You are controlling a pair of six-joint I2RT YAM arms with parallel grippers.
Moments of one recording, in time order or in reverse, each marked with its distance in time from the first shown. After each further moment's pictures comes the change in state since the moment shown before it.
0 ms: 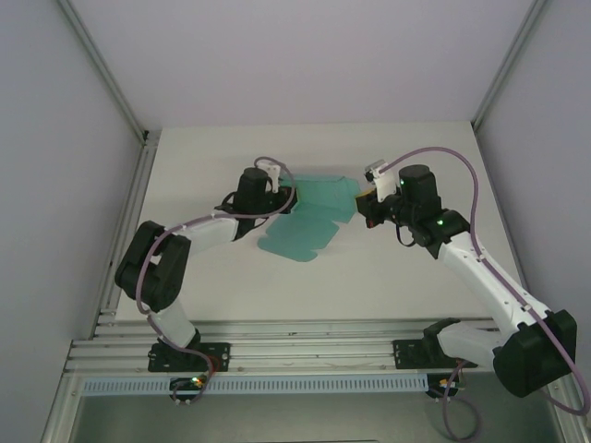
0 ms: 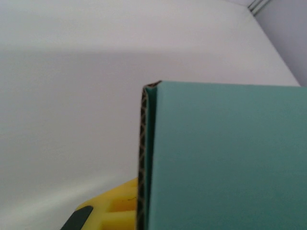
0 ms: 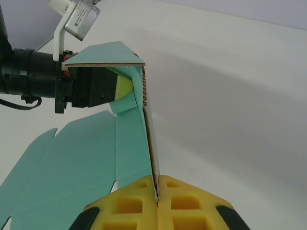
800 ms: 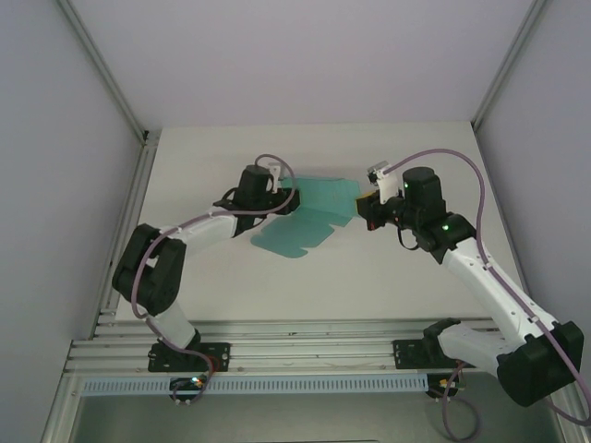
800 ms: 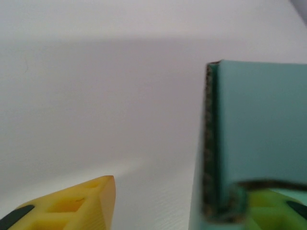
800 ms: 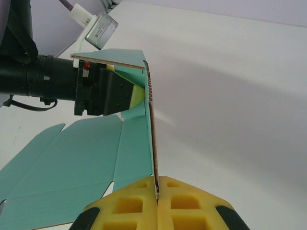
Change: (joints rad) left arm 0.010 -0.040 0.009 -0.115 -0.009 0.054; right arm 0.007 -0.055 0.000 -0.022 -0.030 0.051
